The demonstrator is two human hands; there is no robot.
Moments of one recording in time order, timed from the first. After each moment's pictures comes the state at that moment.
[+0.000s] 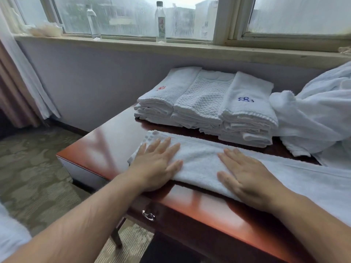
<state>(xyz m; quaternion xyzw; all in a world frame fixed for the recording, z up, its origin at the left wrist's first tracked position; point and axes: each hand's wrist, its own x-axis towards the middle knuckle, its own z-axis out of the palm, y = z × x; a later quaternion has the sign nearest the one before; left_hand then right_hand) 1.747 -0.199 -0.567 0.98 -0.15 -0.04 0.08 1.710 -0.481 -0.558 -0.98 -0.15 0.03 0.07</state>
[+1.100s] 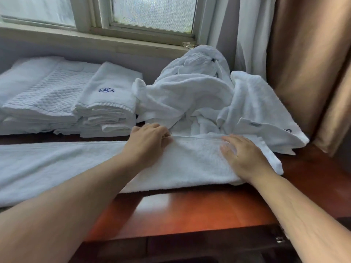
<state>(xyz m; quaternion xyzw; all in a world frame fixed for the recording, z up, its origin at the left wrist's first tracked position) 1.739 -0.516 -0.539 0.90 -0.38 0.11 0.20 1.584 -0.759 -0.546 -0.95 0.19 -0.18 0.15</state>
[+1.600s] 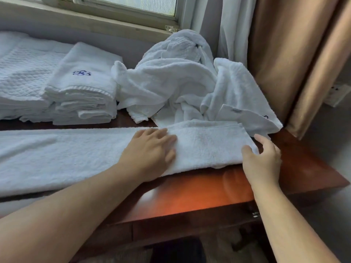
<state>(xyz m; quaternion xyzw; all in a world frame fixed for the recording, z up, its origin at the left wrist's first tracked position) 1.687 -0.529 -0.569 0.86 -0.47 0.13 0.17 1.516 -0.743 -0.552 -0.75 0.44 -0.40 0.30</state>
